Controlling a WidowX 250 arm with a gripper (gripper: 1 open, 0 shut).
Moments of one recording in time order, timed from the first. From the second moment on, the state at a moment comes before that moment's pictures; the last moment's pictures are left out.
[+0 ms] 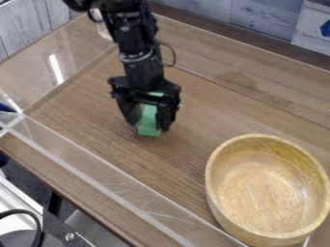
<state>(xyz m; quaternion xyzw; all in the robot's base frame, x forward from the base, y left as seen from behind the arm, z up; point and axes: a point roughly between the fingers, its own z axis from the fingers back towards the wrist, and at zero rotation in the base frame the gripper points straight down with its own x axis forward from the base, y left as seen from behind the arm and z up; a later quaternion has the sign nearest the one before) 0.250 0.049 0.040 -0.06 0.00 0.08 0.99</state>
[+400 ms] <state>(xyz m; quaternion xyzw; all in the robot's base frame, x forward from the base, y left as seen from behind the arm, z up) 0.249 0.035 0.115 -0.04 -0.02 0.03 1.00</state>
